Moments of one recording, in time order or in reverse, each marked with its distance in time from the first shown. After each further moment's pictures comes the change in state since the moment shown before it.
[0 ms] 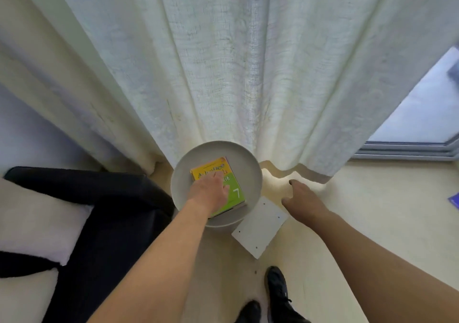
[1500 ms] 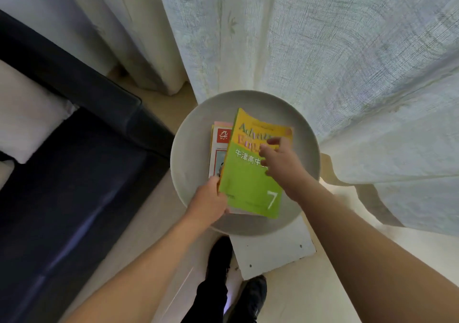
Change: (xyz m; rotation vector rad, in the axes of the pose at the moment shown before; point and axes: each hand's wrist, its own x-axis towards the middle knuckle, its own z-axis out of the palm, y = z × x) left_hand 0.177 -0.116 0.228 -1.068 0.020 -0.689; right_hand 0.352 -0.092 0.184 0.344 -0.376 -0.076
